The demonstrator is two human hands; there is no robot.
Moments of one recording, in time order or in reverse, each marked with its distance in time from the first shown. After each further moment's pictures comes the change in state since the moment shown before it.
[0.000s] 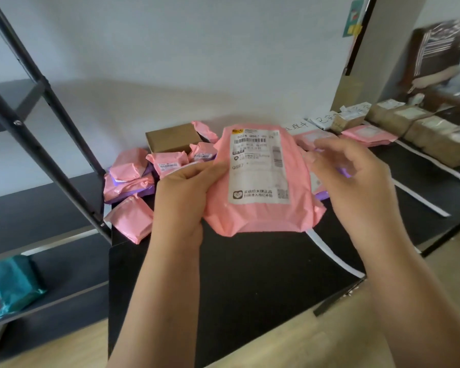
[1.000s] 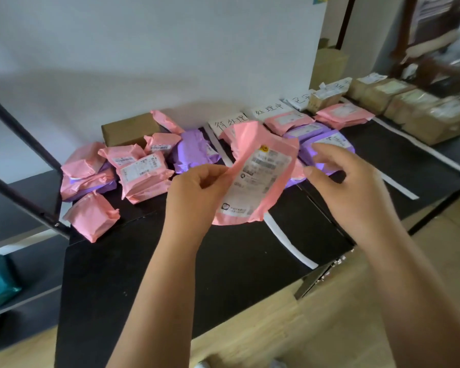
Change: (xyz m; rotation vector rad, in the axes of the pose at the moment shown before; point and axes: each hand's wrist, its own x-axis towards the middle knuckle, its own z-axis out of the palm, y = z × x) left_hand -0.007 -0.062 0.139 0.482 -0.109 0.212; right_hand 0.042 0.109 -0.107 -0.187 -0.112 0.100
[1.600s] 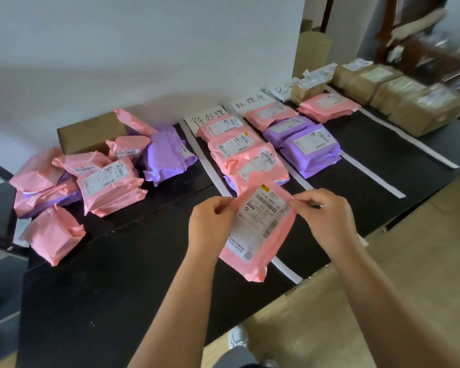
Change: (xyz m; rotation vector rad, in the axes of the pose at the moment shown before) left_hand 0.058 -0.067 0.104 0.131 -0.083 -0.252; right_hand 0.054 0.120 0.045 0.117 -0.047 0.209
